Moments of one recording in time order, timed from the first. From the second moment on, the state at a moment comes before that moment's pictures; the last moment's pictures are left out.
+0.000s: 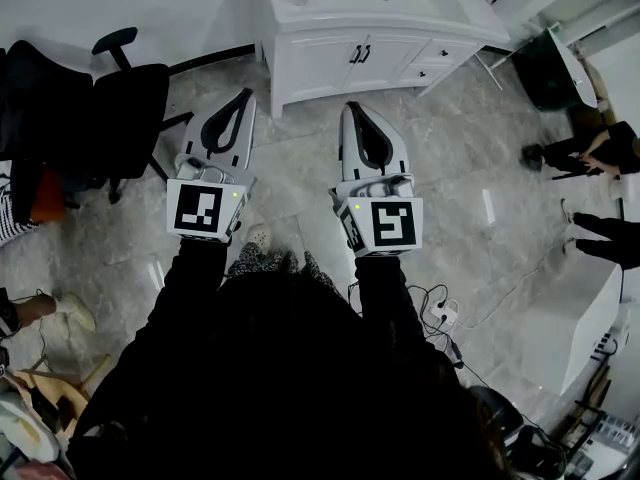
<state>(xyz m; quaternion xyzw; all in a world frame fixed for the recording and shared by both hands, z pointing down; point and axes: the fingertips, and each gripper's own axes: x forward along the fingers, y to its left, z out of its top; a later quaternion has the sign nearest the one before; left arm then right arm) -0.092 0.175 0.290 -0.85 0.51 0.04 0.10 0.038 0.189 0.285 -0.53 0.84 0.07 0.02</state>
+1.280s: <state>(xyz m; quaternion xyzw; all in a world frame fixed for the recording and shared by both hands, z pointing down) -0.149 0.070 0.293 -0.89 0.45 0.05 0.08 -0.019 0.092 0.290 -0.57 0.82 0.05 0.01</state>
